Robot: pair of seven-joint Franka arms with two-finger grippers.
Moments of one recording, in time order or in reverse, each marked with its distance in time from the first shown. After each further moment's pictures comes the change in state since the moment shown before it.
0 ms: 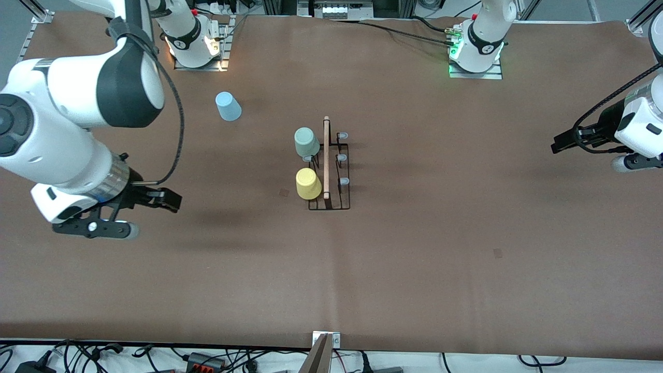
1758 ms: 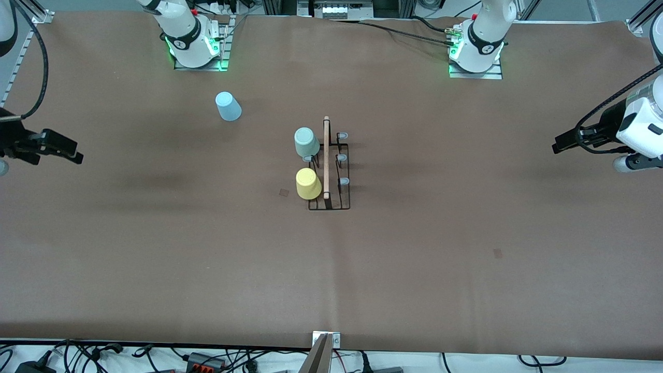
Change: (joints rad) left arm 0.007 0.000 0.001 0.000 0.000 0.000 0.000; right arm -0.571 -0.501 0.525 -0.546 -0.237 0.125 -0.243
